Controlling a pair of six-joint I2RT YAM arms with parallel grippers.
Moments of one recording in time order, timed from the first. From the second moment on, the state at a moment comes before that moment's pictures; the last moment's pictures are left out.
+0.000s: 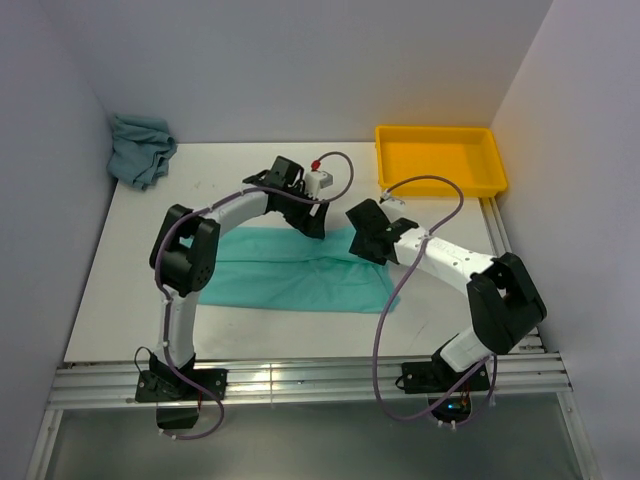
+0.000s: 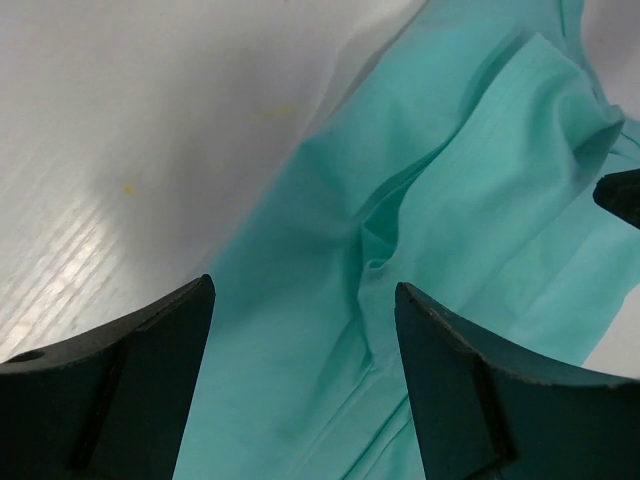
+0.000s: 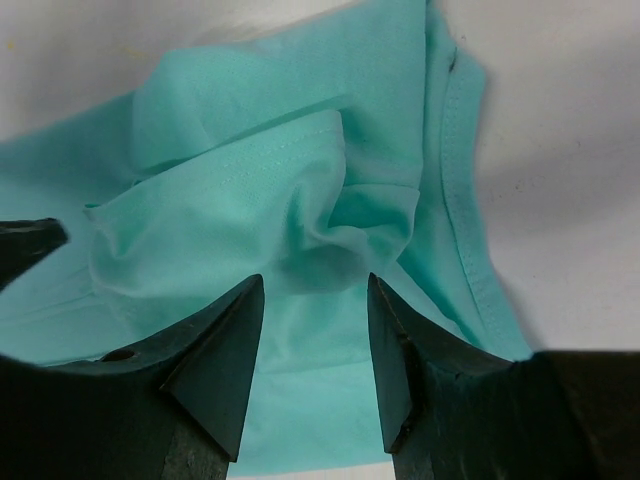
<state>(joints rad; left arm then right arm) -0.51 2.10 1.60 -0.46 0.50 0.12 0.59 1.54 0.98 -0.52 0.38 0.92</state>
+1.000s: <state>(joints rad) -0.62 2.10 1.55 -0.43 0.53 0.07 0.51 1.39 0.89 -0.49 0.36 0.91</state>
